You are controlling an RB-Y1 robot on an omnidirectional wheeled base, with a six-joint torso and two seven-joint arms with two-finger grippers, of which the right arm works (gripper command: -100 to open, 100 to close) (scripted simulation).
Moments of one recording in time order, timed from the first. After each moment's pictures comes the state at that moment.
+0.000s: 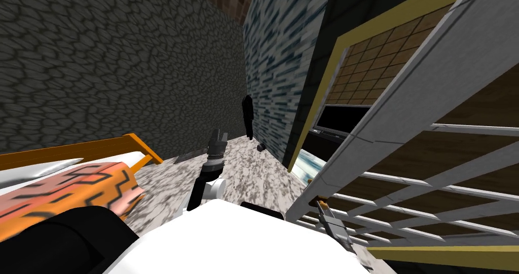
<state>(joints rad) 0.25 -0.52 0.40 -0.72 -0.48 -1.17 -1.78</state>
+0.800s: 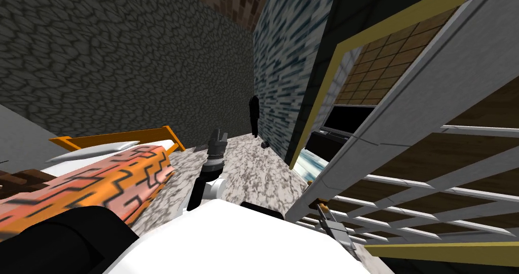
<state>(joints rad) 0.26 -0.54 0.44 -0.69 -0.45 -1.22 -1.81</state>
